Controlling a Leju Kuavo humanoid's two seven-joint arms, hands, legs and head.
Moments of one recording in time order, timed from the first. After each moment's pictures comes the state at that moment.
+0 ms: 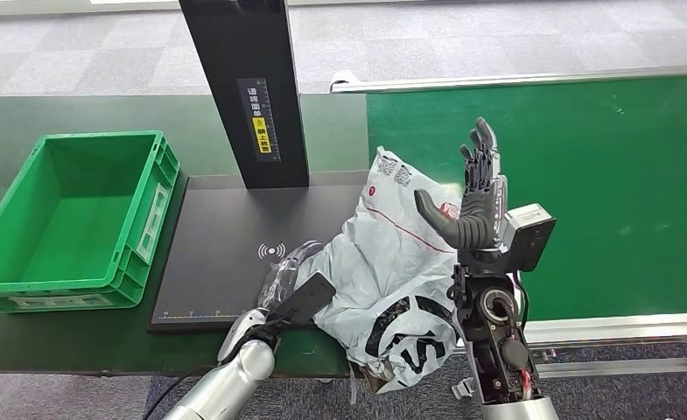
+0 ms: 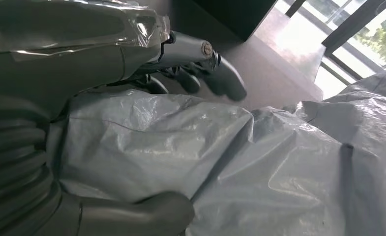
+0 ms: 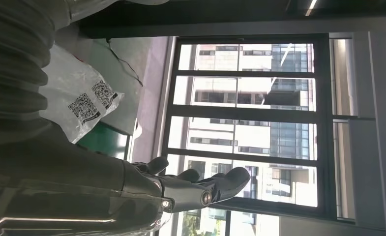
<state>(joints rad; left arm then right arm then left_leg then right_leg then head) -0.42 -0.25 -0.39 -0.74 -0.63 0.25 -0.26 -0.41 0.11 0.22 -1.28 -0.01 -0.15 -0.54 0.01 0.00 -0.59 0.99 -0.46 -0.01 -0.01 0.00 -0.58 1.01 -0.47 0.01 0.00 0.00</state>
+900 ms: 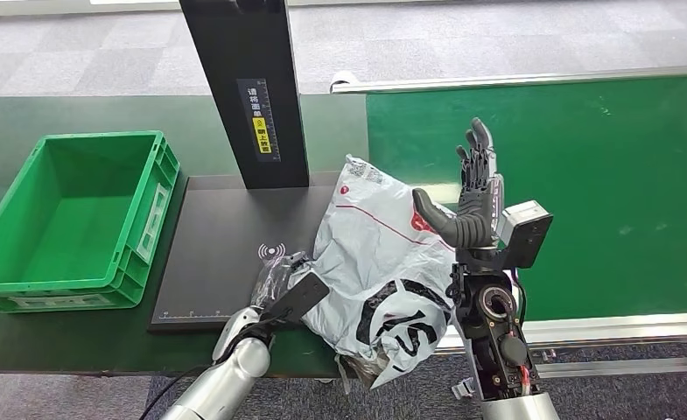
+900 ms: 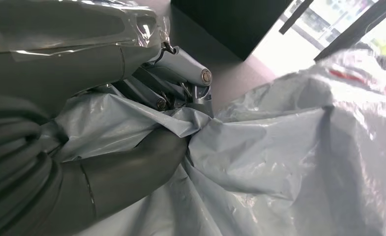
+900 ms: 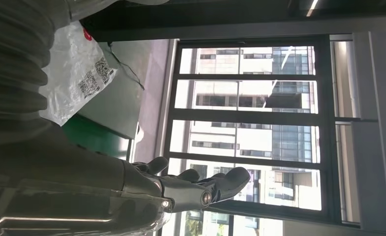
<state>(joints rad) -0.42 -0.26 -0.31 -0.75 -0.66 0.27 -0.34 -0.42 0.11 0.22 -1.25 -0.02 -0.13 -0.54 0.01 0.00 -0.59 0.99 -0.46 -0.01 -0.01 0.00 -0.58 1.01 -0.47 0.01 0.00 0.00</state>
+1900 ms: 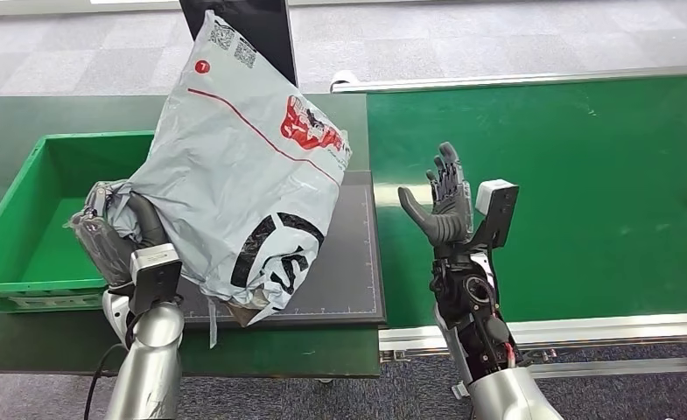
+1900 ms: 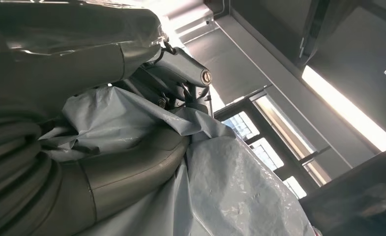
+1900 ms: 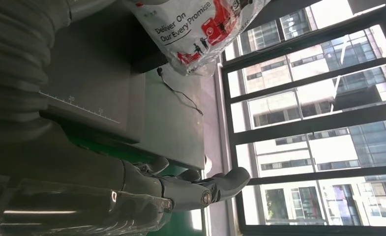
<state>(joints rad) -0.31 -0.28 0.05 -1.42 -0.63 0.66 -0.70 -0.52 0.13 0.24 -0.96 -0.24 -0.13 -0.42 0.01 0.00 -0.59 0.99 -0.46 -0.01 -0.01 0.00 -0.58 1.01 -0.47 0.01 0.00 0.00</state>
